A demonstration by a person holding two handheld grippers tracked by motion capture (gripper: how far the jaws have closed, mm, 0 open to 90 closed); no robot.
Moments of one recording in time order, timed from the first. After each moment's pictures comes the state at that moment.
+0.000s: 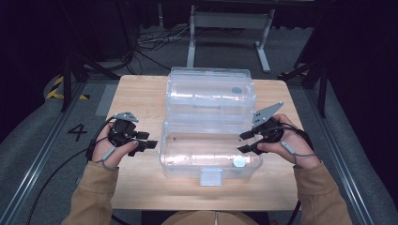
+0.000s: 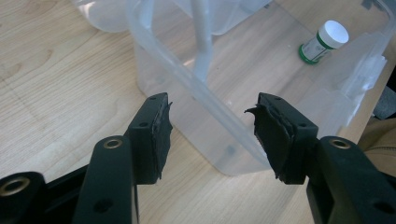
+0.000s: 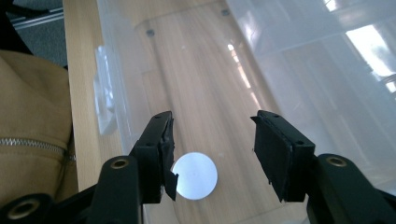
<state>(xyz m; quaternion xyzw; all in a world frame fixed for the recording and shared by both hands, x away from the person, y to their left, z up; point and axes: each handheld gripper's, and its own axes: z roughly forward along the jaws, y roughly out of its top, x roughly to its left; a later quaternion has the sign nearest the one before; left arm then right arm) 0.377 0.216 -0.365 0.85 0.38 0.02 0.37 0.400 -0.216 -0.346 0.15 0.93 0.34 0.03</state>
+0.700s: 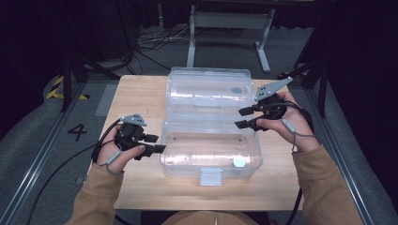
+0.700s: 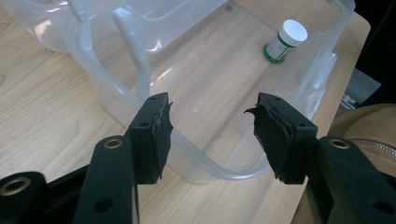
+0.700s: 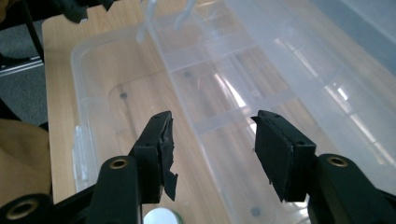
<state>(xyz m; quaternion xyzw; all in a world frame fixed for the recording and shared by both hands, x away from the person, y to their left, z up) 0.366 0.195 -0.356 0.86 0.33 0.00 0.38 0.431 -0.211 -0.296 0.18 0.90 0.40 0.07</state>
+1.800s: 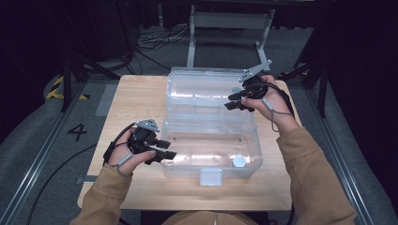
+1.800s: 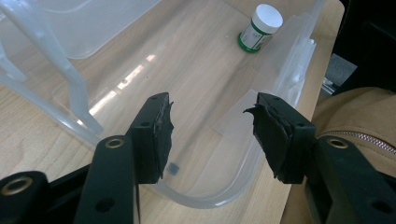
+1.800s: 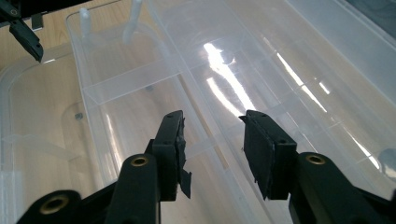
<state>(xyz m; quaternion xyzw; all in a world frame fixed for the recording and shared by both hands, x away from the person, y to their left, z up) 0.369 0.169 -0.373 0.88 0.29 -0.03 0.38 0.499 -0.186 -0.308 0.20 0.90 0.37 0.06</state>
